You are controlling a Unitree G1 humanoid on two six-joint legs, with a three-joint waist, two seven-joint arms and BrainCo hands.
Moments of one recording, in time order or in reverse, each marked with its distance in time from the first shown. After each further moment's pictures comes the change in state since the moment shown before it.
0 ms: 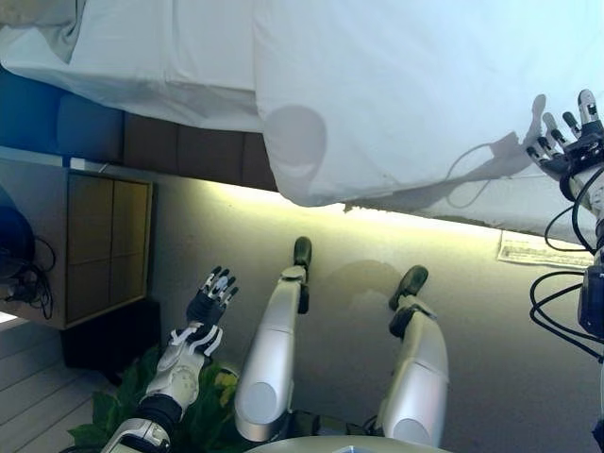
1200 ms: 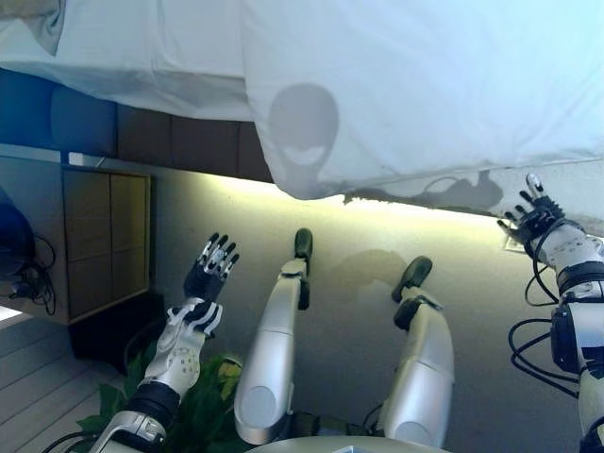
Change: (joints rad) left arm -0.019 0.055 -0.004 -0.265 -0.050 -0.047 0.049; right arm 0.228 0.093 -0.046 -0.019 -0.059 -0.067 -0.039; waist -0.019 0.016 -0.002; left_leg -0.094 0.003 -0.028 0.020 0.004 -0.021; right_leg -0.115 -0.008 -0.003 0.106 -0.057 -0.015
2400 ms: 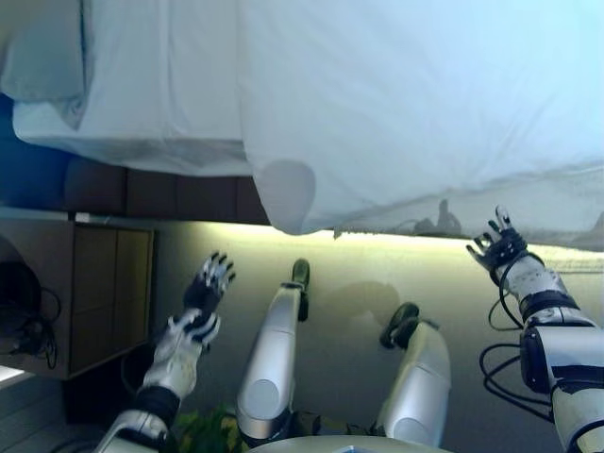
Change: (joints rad) left arm -0.130 -0.016 0.033 0.199 0.037 0.035 0.013; right arm 0.103 0.155 -0.063 0.003 0.044 -0.042 0.013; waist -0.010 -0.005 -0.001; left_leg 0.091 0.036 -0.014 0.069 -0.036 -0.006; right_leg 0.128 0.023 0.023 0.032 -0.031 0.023
